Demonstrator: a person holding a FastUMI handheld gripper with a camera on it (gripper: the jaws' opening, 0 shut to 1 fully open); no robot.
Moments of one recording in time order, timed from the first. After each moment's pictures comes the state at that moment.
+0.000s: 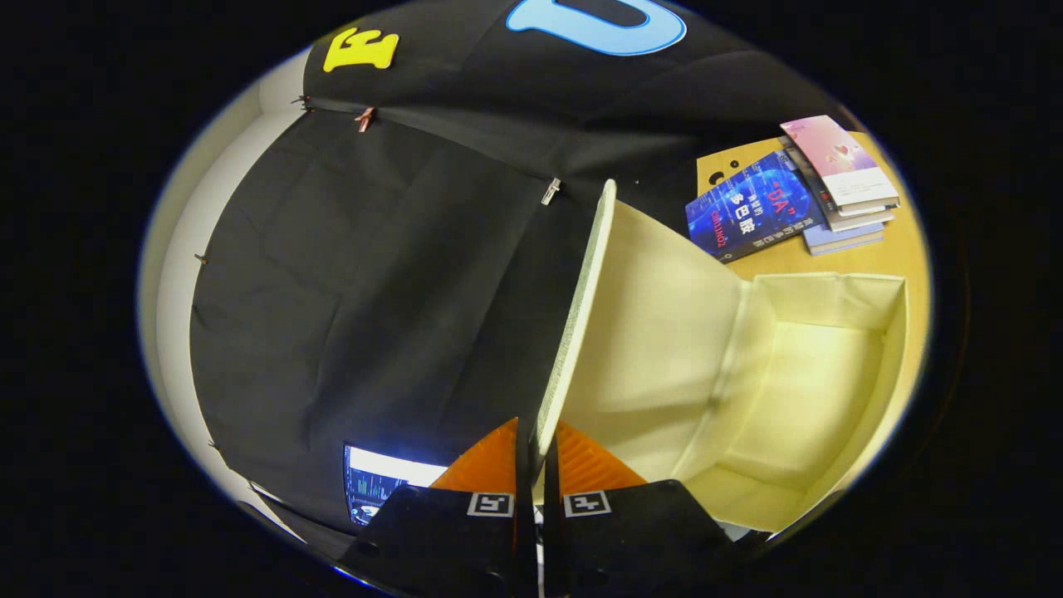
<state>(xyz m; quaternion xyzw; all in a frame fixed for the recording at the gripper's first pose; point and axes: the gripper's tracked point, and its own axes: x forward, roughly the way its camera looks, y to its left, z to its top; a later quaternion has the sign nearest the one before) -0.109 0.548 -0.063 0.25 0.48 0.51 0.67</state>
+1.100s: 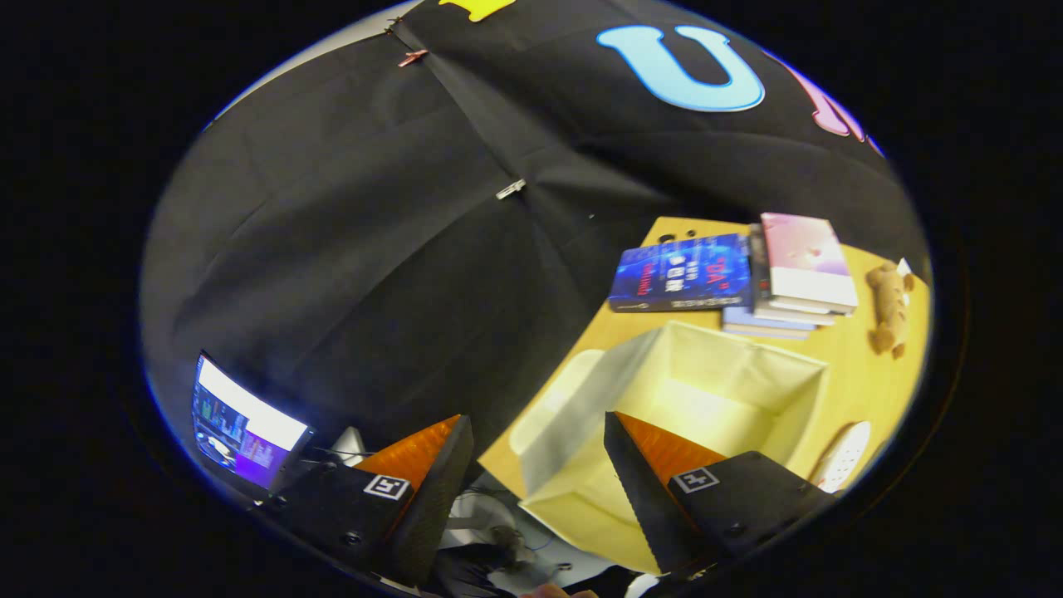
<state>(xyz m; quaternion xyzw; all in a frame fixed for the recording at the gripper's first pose) -0.070 0.466 -0.127 0.02 0.37 0.46 0.81</state>
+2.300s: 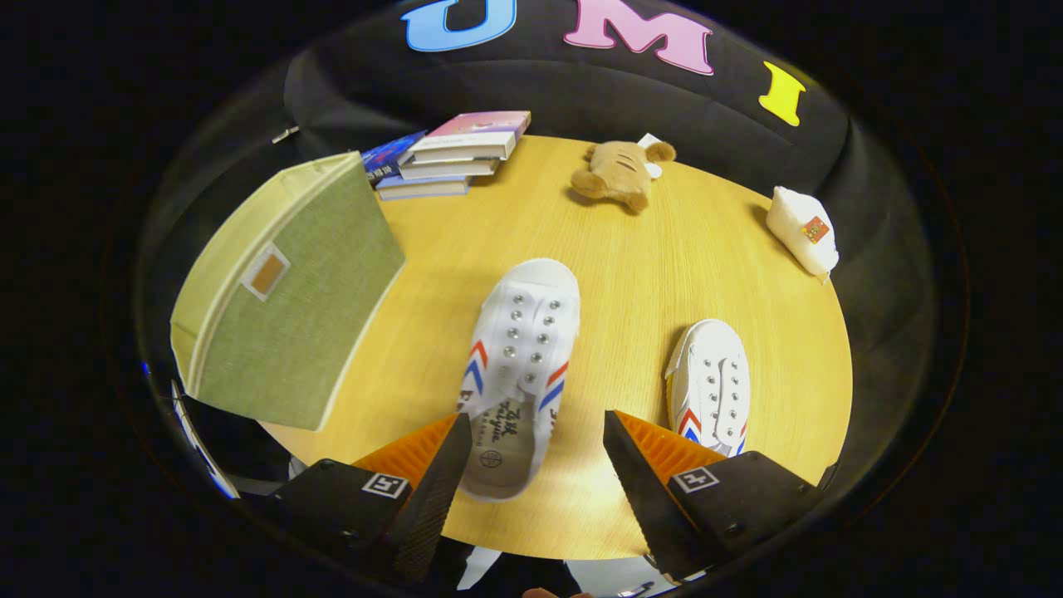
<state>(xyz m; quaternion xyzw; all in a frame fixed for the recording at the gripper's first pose) 0.008 0.089 -0.340 -0.12 0.44 0.16 0.87</state>
